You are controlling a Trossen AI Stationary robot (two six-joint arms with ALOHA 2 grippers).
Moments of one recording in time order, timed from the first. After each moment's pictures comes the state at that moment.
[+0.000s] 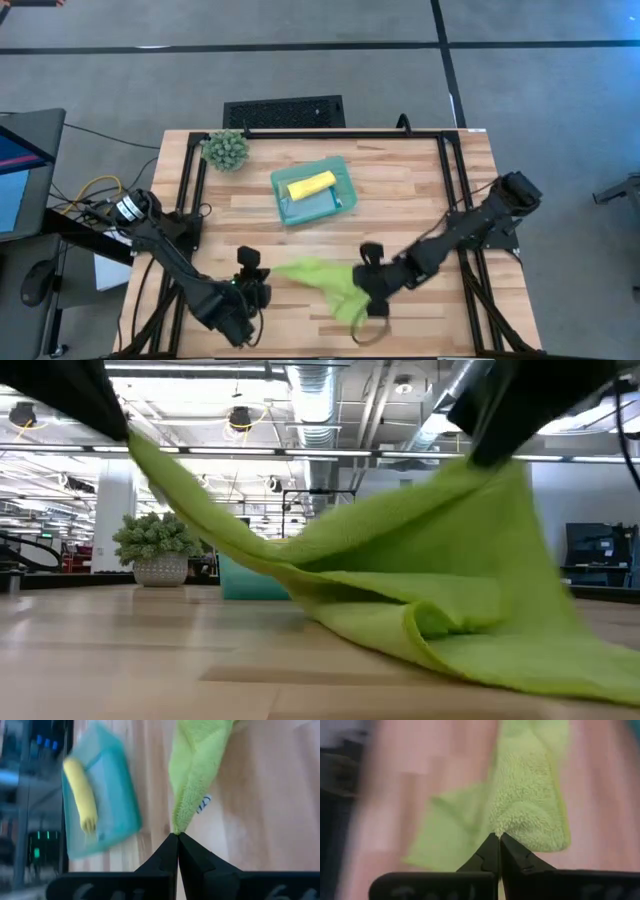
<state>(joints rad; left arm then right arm) -0.82 1.75 1.27 -1.11 -0.81 -0.59 0.56 1.66 1.12 -0.50 0.24 0.45</state>
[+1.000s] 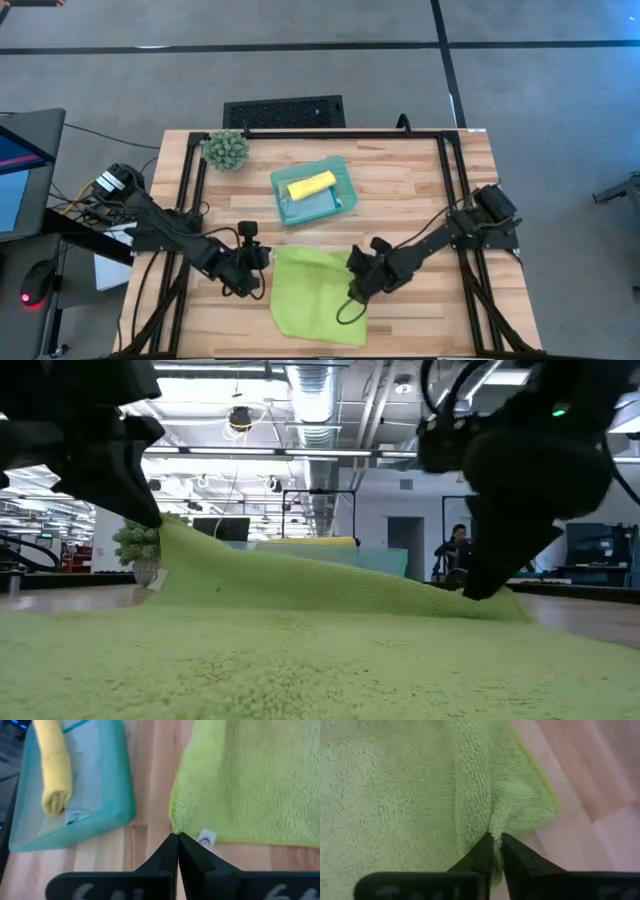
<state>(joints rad) -0.62 1.44 0.74 -0.50 -0.72 -0.40 0.52 1.88 1.12 -0.58 0.36 0.89</state>
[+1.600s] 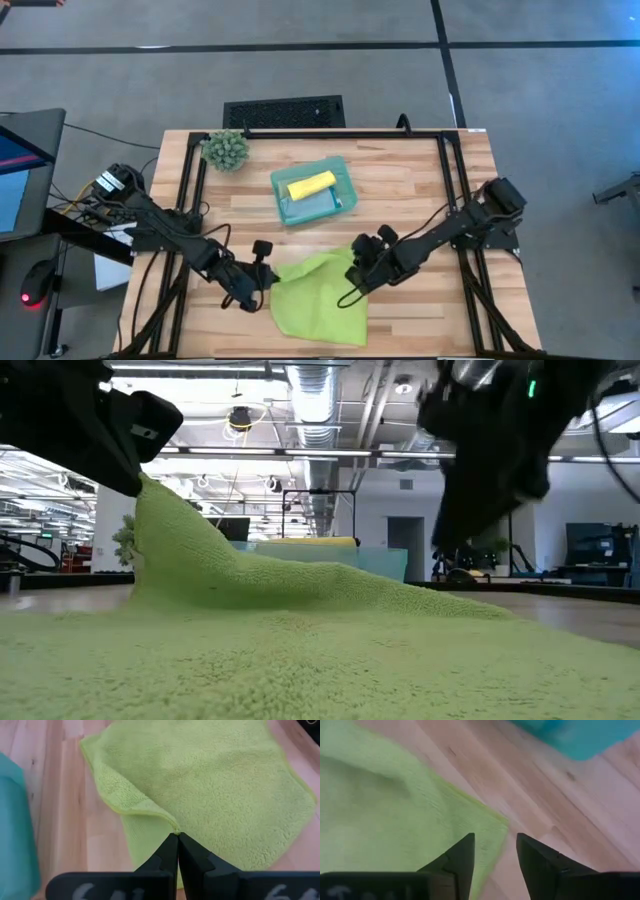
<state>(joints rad) -0.64 1.44 0.74 -0.15 -0.41 -0.20 0.49 1.77 1.11 -0.67 0.57 1.05</state>
